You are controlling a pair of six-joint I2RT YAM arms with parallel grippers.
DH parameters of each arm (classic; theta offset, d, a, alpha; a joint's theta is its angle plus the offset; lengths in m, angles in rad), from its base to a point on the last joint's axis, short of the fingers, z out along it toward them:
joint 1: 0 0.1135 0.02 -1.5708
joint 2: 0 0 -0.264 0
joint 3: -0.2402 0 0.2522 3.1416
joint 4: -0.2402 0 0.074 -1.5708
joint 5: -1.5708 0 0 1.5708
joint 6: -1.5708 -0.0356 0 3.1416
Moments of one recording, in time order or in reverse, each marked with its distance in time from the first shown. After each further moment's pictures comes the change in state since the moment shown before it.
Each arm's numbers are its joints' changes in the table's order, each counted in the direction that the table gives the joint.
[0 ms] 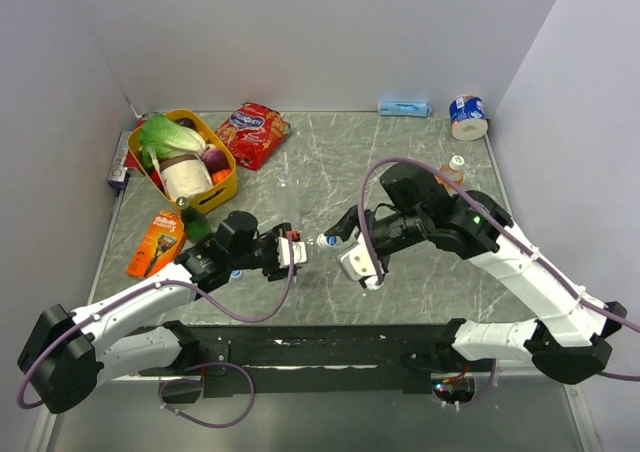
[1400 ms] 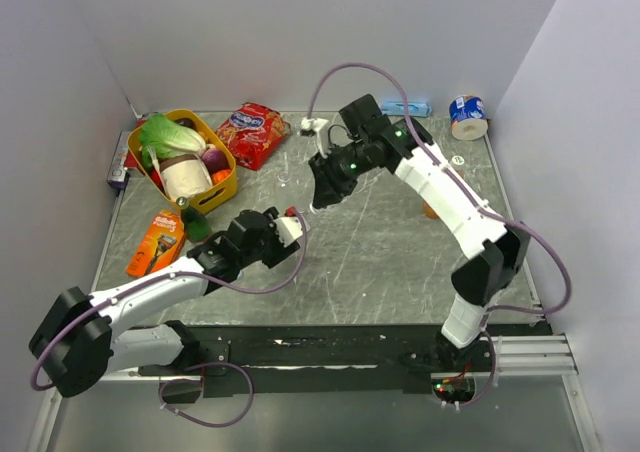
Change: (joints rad) left arm -0.008 0.088 -0.014 0.048 0.473 0.224; right arm -0.221 0.565 -0.412 -0.006 -0.100 -1.105
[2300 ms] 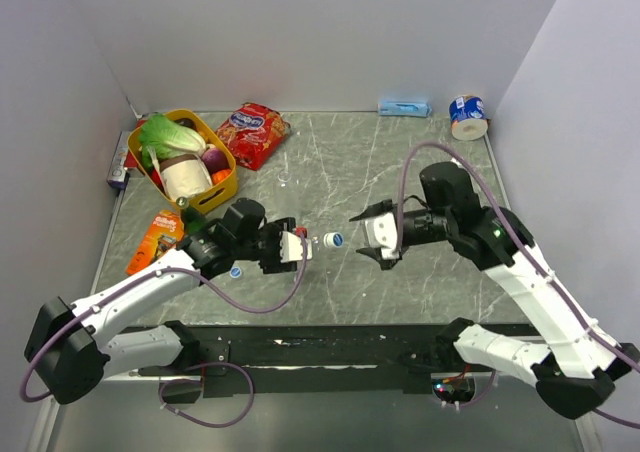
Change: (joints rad) left arm 0.009 -0.028 -0.140 -0.291 -0.412 -0.350; right arm -0.040 -0.676 0.617 0.193 0.218 0.813
